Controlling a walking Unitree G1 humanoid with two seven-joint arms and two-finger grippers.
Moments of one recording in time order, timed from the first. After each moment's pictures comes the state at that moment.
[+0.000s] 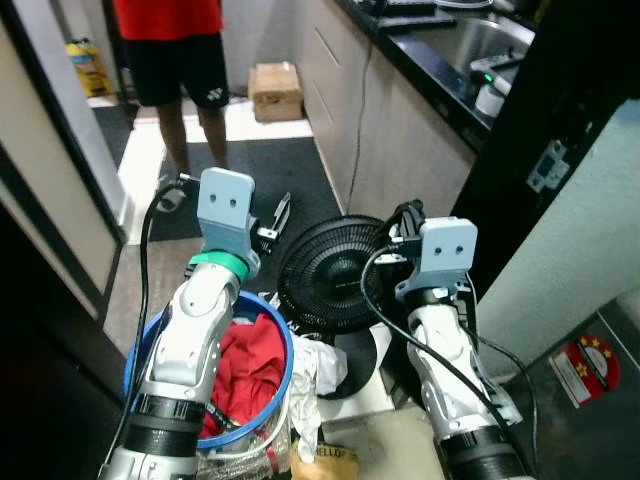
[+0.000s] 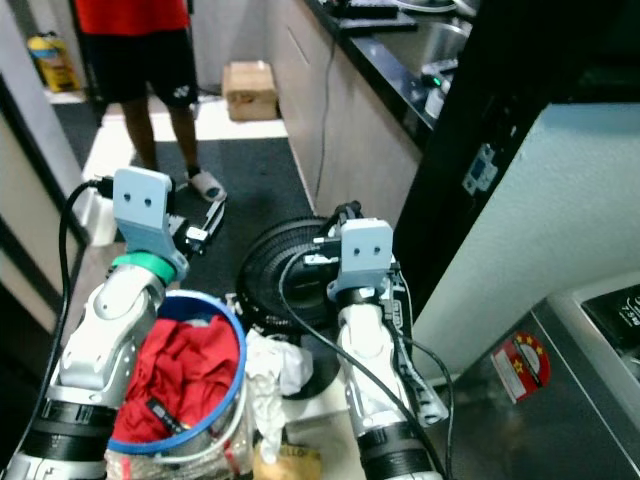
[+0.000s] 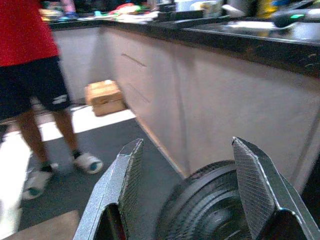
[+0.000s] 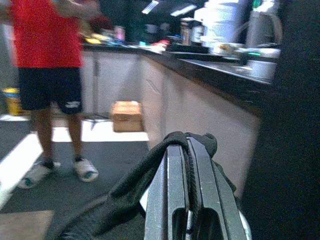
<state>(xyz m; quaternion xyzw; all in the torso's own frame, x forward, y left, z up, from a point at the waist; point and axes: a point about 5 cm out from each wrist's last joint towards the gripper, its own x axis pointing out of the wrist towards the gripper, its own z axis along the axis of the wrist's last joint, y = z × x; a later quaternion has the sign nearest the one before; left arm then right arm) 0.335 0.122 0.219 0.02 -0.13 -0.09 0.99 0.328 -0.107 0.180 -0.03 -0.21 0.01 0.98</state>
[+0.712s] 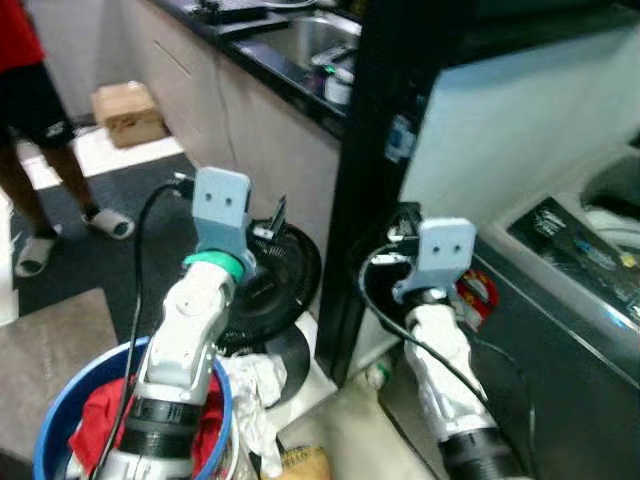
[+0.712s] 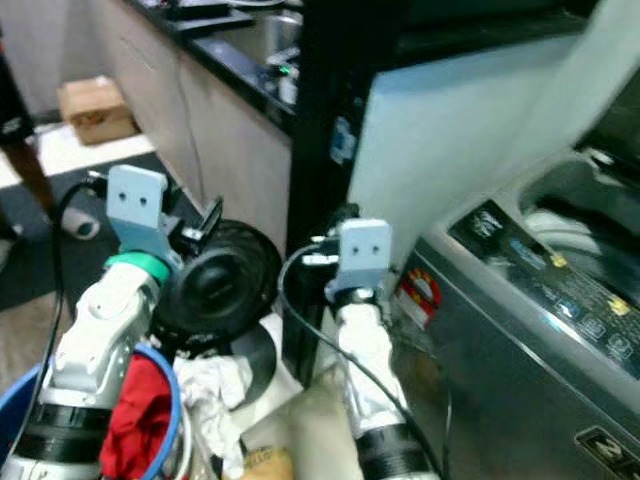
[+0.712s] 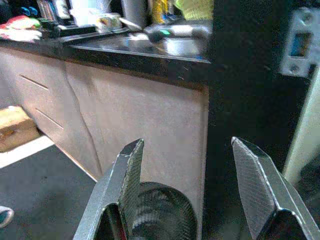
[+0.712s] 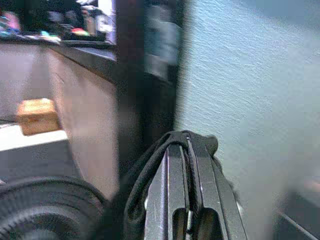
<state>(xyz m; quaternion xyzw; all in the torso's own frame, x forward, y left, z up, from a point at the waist) 0.334 0.125 0.219 0.02 -0.13 -0.09 0.99 0.327 -0.107 0.173 -0.03 -0.19 0.01 0.98</state>
